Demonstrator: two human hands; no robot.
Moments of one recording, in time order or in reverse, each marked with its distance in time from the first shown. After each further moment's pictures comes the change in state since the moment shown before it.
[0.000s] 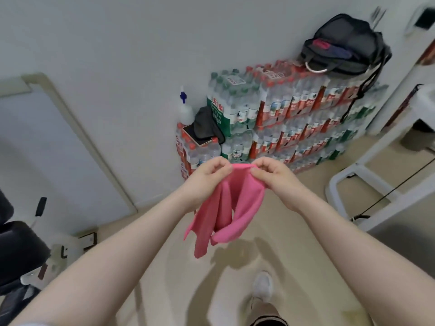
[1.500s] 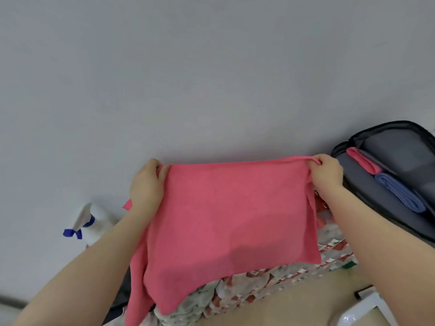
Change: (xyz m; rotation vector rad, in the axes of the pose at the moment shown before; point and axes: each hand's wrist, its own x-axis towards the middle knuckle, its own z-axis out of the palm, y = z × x) left_hand 0.643 0.009 -0.116 0.643 0.931 -0.042; right_hand 0.660 -0.009 -0.408 -0.615 0.650 -0.007
